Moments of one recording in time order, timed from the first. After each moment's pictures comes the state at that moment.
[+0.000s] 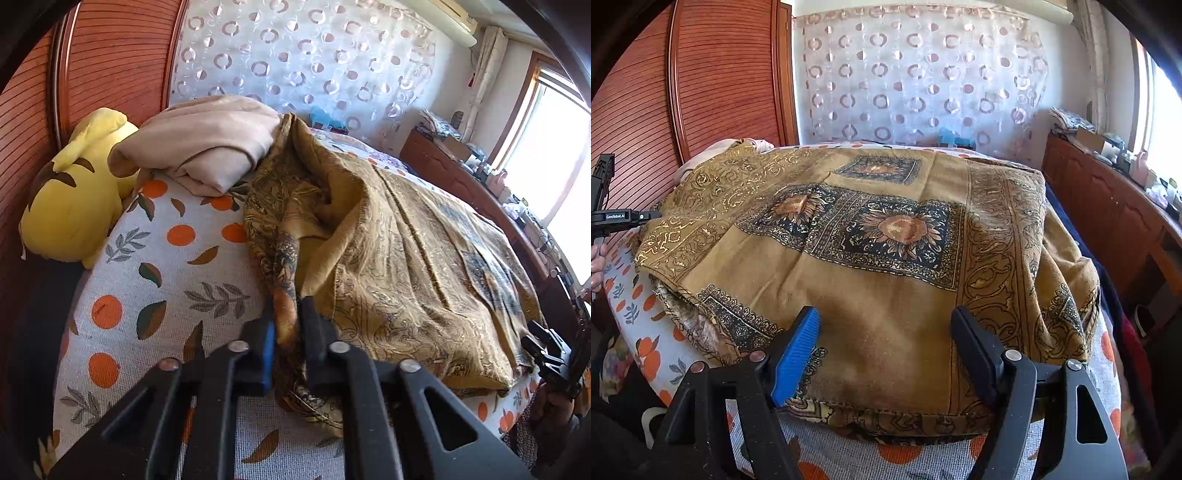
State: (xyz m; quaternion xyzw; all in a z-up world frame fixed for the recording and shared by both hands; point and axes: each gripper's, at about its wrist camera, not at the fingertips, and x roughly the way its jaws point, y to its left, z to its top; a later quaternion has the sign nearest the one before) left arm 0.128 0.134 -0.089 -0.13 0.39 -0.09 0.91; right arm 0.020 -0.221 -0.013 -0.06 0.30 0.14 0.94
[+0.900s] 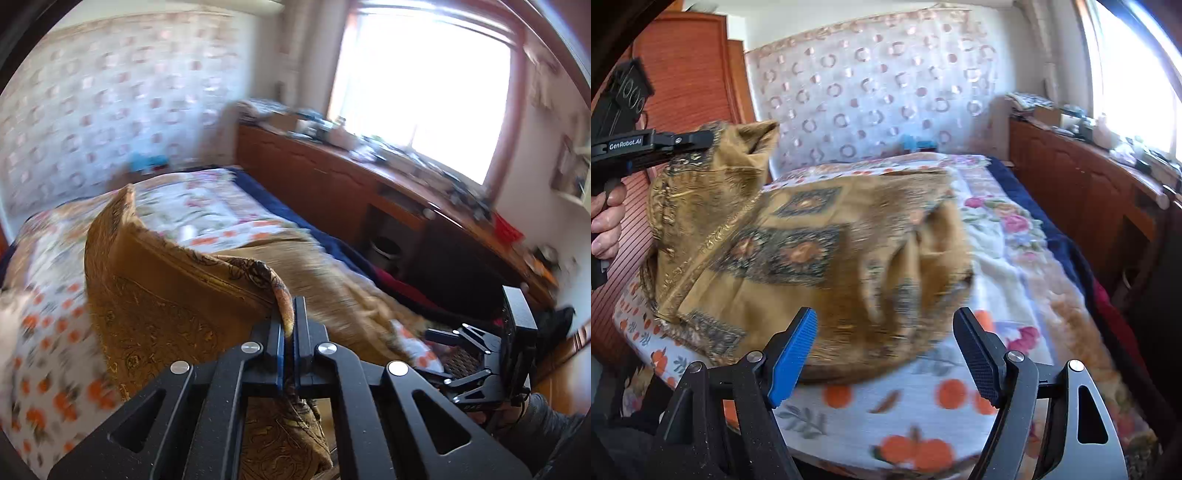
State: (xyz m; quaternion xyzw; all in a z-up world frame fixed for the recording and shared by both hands) left arm 0.174 -0.174 0.058 0.03 0.32 -0.37 0.87; right arm -0.018 -0.326 0.014 0.02 0.29 0.09 0.95
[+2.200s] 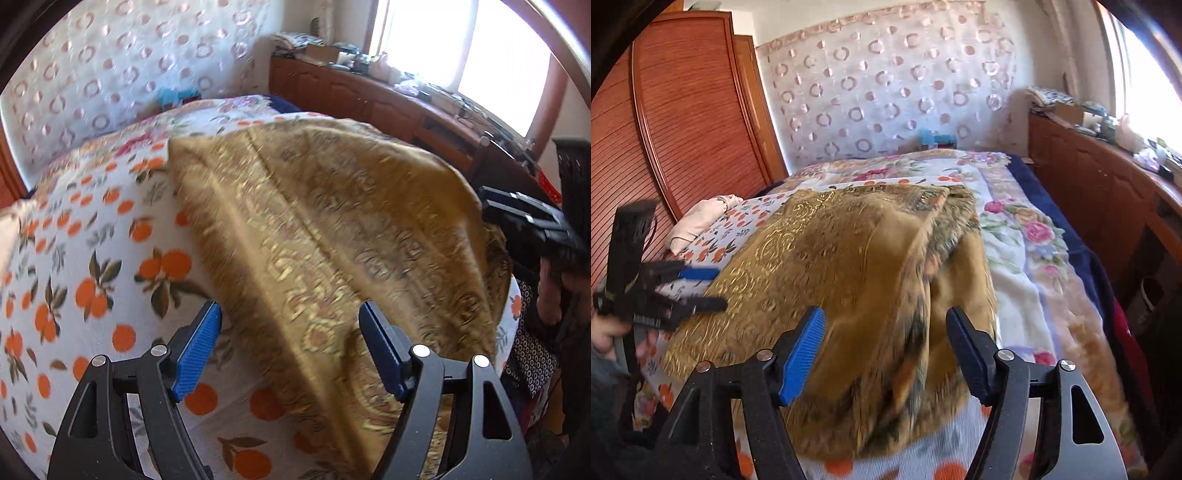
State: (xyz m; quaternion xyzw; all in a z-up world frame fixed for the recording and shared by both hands) left arm 0.179 -0.136 -0.058 0.06 0.44 -0.28 0.85; right arm 0.052 -0.313 0.032 0.02 0.32 0.13 0.94
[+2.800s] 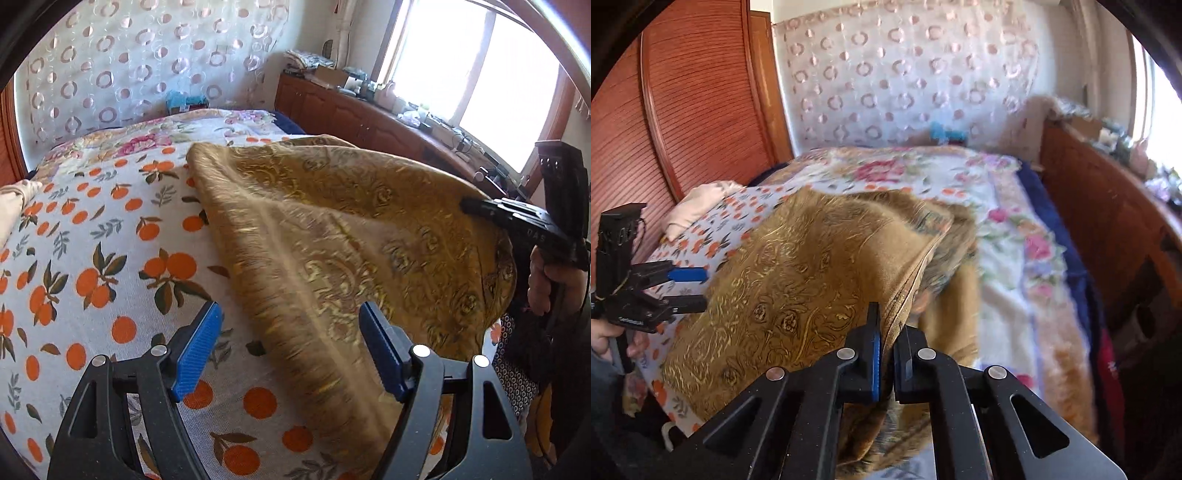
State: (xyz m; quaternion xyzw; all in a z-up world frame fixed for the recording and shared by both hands) left arm 0.170 -0.122 -0.047 0.00 0.41 -0.28 0.87; right arm 0.087 -0.323 0.071 -0.03 0.33 0.13 0.93
